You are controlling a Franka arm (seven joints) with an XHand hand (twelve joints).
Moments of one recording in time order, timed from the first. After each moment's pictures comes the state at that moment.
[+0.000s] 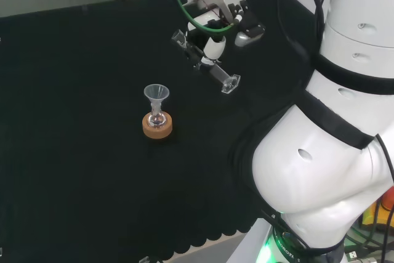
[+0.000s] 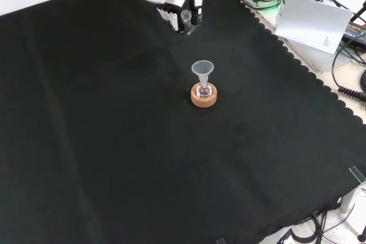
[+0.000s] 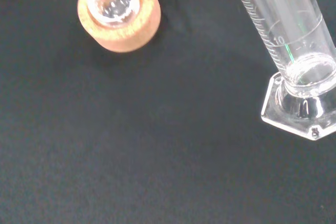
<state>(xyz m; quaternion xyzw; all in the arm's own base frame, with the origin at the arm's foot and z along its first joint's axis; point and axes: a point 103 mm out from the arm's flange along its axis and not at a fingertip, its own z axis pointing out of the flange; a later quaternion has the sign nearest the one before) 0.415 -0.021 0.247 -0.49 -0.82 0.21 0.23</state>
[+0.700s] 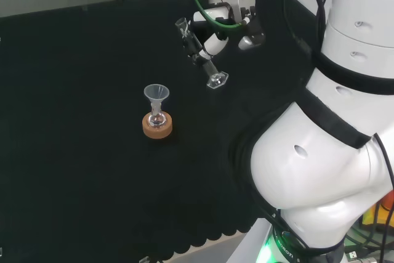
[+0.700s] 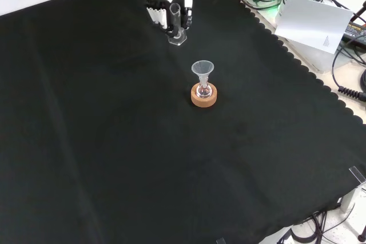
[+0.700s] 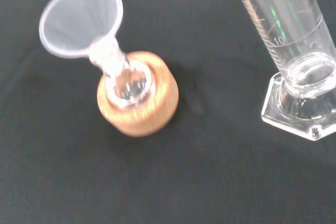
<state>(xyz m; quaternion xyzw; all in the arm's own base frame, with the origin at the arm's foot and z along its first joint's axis) 0.444 -0.030 0.230 -0.48 -0.85 0.07 0.22</state>
